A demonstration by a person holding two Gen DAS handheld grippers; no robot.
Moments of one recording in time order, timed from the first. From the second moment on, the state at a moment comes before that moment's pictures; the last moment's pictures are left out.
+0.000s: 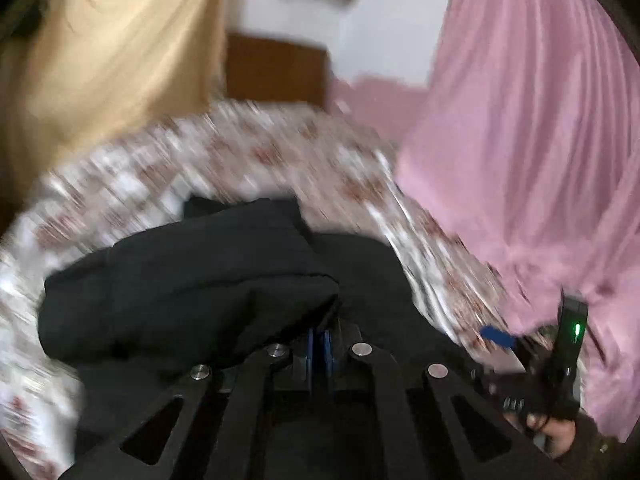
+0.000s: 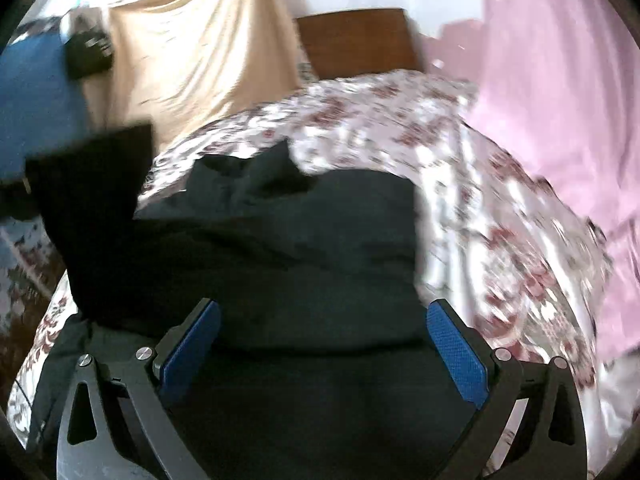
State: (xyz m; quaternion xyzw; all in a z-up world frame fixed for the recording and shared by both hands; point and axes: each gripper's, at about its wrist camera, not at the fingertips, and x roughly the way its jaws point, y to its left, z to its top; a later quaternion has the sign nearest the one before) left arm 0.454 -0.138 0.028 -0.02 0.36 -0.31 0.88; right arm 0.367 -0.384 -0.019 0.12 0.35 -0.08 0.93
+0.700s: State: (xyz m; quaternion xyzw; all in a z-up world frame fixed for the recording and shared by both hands) left arm 0.377 -0.046 -0.014 -0.03 0.42 -0.30 0.86; right arm 0.355 -0.321 -0.026 0.01 0.32 0.04 0.95
